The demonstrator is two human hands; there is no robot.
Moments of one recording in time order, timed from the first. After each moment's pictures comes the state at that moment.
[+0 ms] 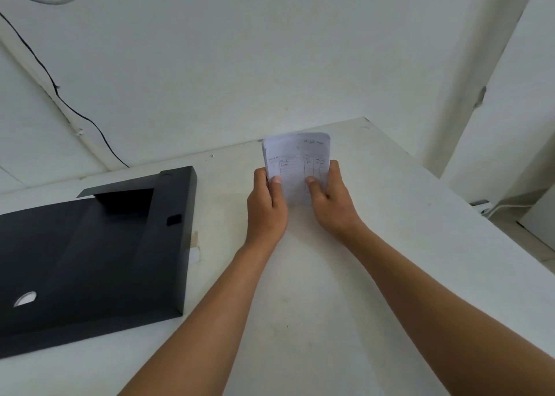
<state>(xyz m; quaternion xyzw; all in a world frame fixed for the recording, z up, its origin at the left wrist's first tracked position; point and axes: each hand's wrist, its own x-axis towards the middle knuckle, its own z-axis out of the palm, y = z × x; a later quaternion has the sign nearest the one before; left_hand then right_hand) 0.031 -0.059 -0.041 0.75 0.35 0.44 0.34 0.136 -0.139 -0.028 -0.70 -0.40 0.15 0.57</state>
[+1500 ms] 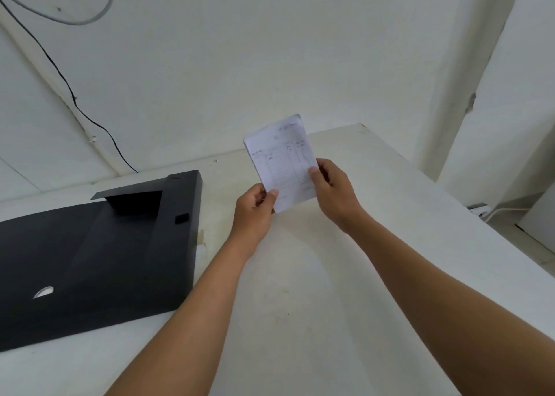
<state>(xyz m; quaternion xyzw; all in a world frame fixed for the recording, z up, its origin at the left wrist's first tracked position) -0.005 -0.061 -0.024 0.68 0.36 0.35 0.53 0.143 -0.140 -0.017 -0.71 -0.39 0.15 0.57</state>
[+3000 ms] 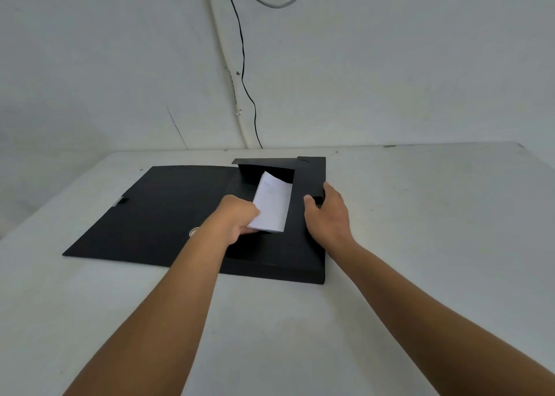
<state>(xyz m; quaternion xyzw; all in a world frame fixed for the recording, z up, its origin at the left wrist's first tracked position) -0.235 0.022 0.023 0.51 0.65 0.24 0.51 -0.078 -0.030 -0.029 -0.73 -0.41 0.27 0.48</state>
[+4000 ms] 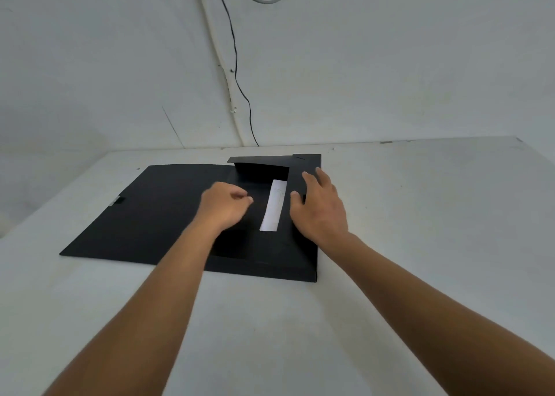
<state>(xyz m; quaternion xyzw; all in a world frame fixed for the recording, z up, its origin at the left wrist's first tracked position) -0.251 0.036 0.016 0.70 0.63 0.22 0.25 -0.080 -0.035 -0.009 -0.76 -0.54 0.14 0.33</state>
